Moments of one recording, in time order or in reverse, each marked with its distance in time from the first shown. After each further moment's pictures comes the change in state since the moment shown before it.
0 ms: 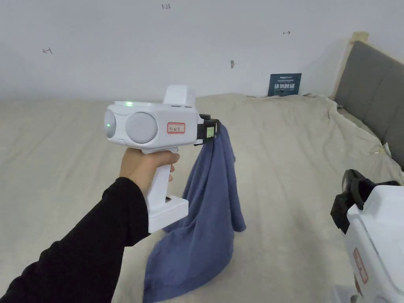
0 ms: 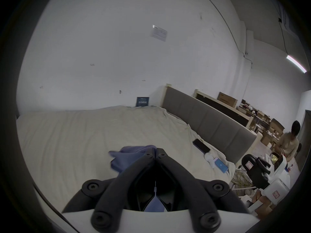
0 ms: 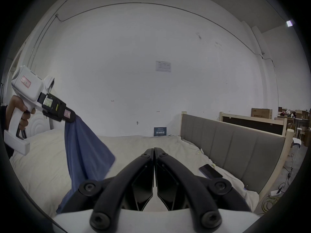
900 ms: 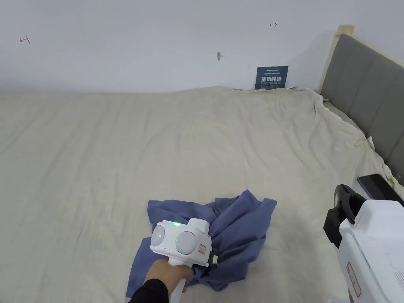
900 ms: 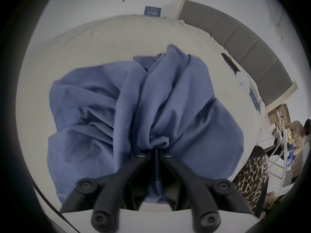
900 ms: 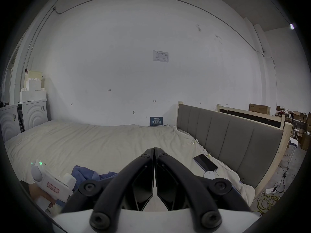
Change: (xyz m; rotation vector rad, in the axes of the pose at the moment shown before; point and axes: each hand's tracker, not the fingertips) left arm -0.010 -0.238 -0.130 -0.584 0.137 0.103; right arm 0.012 -0.026 0.002 -0.087 -0.010 0.015
